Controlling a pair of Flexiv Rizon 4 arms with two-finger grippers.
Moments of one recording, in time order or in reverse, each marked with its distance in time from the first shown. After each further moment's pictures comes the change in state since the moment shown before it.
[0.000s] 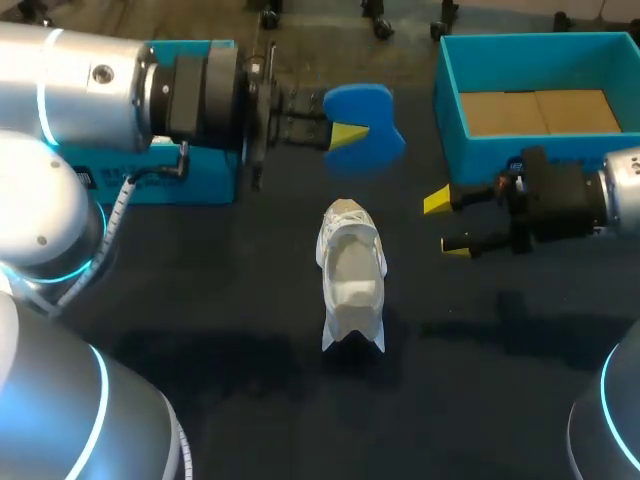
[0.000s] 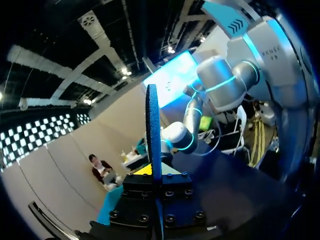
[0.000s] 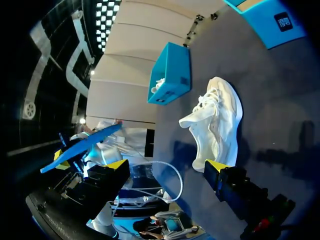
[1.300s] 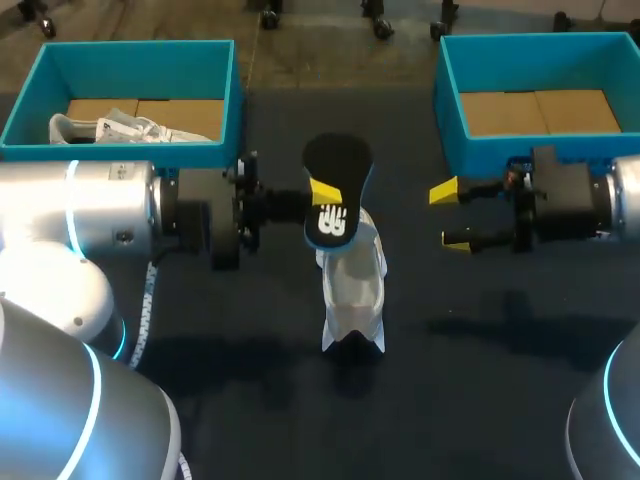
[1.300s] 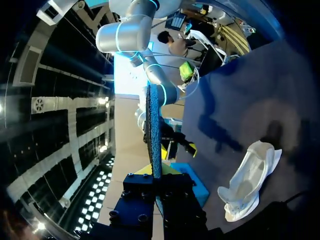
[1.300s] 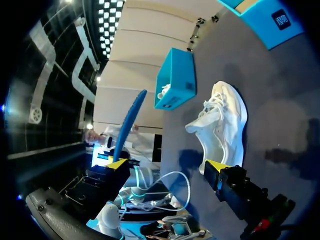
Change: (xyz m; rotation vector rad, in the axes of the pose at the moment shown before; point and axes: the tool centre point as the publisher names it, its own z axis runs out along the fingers) left arm 0.047 0.118 -0.007 -0.097 -0.119 0.835; right arm 0.009 0.007 -0.007 -0.042 0.085 0.030
